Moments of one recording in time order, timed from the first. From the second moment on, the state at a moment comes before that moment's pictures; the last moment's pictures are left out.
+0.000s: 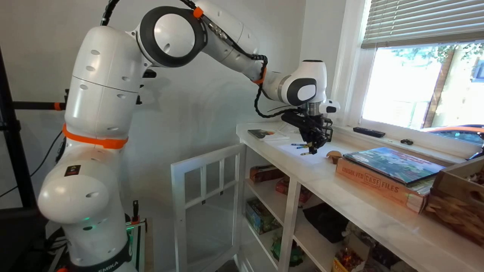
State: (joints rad) arm 0.04 0.26 0.05 -1.75 0.04 2.31 0.00
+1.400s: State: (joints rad) arm 0.03 0.18 0.16 -1.95 0.31 2.95 -0.27
